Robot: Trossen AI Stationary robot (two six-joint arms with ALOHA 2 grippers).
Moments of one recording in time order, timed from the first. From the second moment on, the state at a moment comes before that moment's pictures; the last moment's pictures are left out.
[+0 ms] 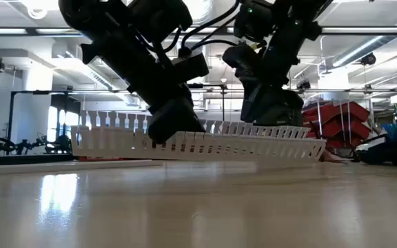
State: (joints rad) left arm -0.17 1.83 0.98 0.08 -0.61 0.15; right arm -0.13 1.67 1.05 -0.49 -0.06 0.79
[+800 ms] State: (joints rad) left arm -0.17 1.83 0.98 0.07 -0.55 0.16; right arm -0.02 1.65 1.09 -0.62 0.10 -0.48
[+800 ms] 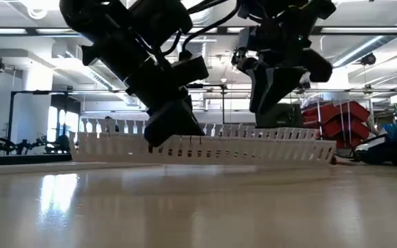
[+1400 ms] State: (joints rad) left arm -0.17 1.83 0.98 0.06 -0.55 0.17; right arm -0.02 1.70 1.16 -0.66 0.02 -0.57
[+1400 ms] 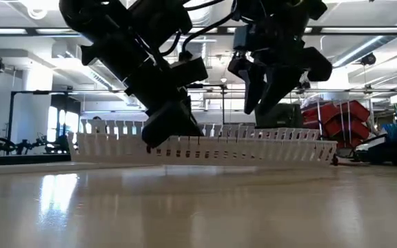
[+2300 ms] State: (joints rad) left arm -0.17 1.83 0.98 0.06 -0.55 0.17; right arm -0.02 1.79 1.16 -0.62 0.05 -0.62
